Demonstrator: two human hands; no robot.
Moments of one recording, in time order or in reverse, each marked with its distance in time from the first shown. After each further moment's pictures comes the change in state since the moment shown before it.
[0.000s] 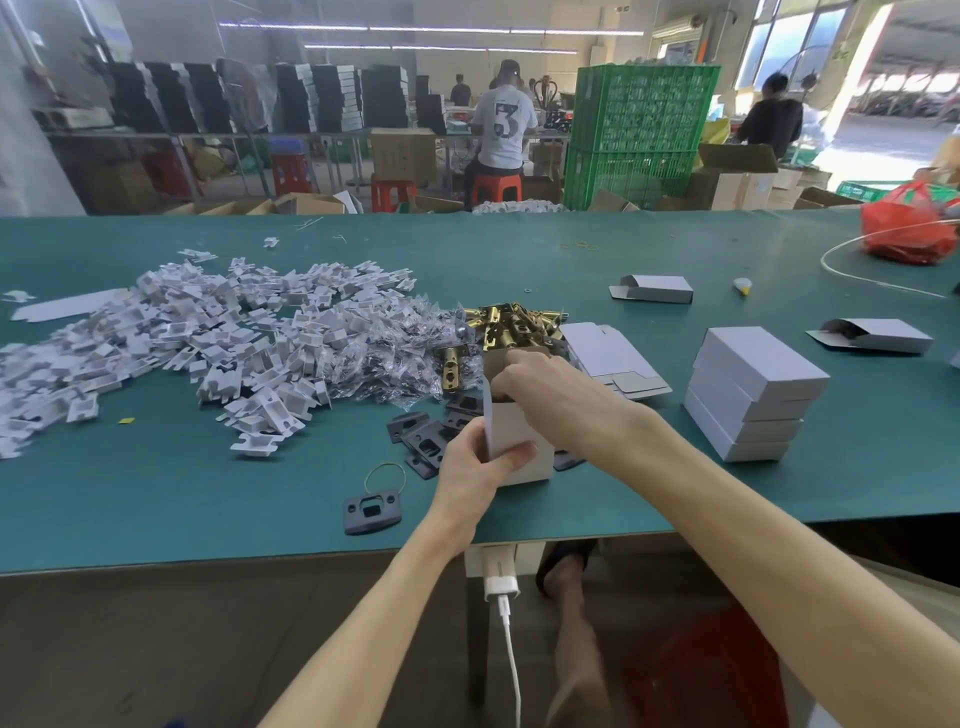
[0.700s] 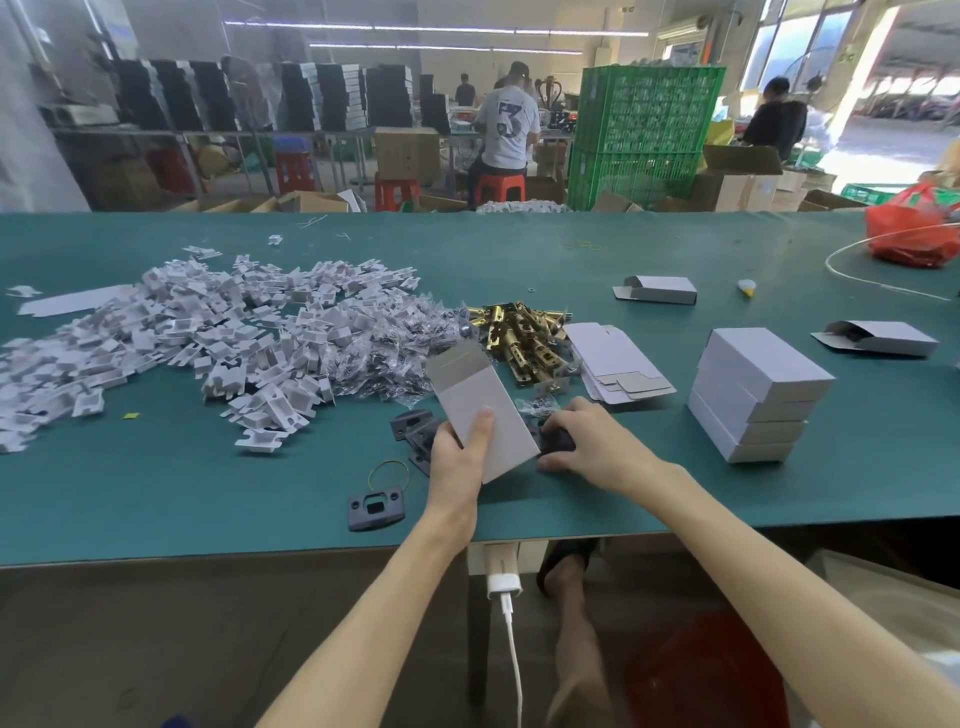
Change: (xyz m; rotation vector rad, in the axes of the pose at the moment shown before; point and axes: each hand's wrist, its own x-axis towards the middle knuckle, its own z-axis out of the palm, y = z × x) left_hand 0.008 -0.001 0.001 -0.212 0.285 -0.063; right_hand -0.018 0.049 0.087 0.393 -0.095 0.294
